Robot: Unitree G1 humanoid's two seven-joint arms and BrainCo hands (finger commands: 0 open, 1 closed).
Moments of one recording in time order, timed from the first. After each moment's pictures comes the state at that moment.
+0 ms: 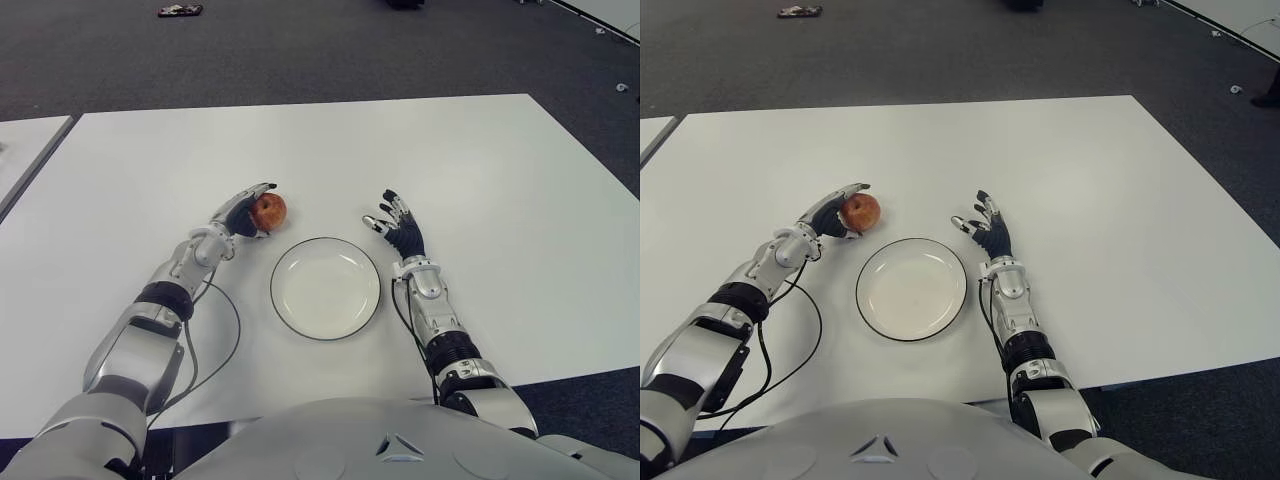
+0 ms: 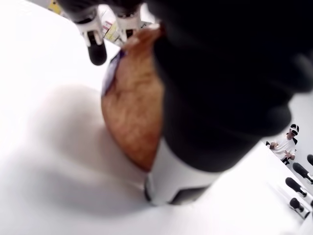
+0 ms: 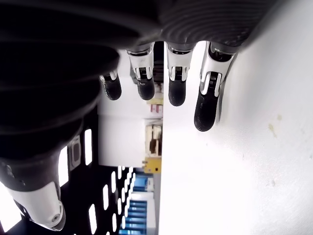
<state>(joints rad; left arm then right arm) -0.47 0.44 -0.31 0.99 0.49 -0.49 0.09 -0.21 0.01 -0.01 0.70 -0.05 -0.34 -0.02</state>
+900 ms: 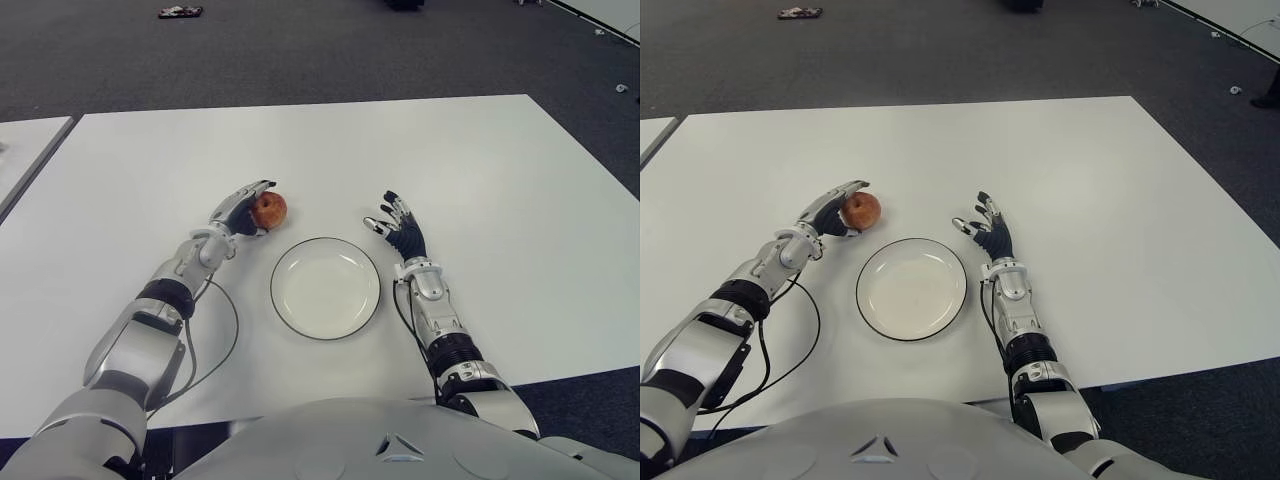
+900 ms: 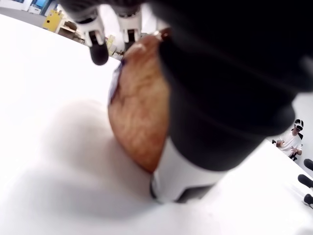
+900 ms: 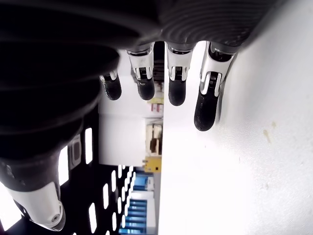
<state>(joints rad) -0.49 0.44 -0.36 1.02 0.53 -0.49 0.19 -0.20 0.00 -0.01 0.69 -0.05 -0.34 -0.01</state>
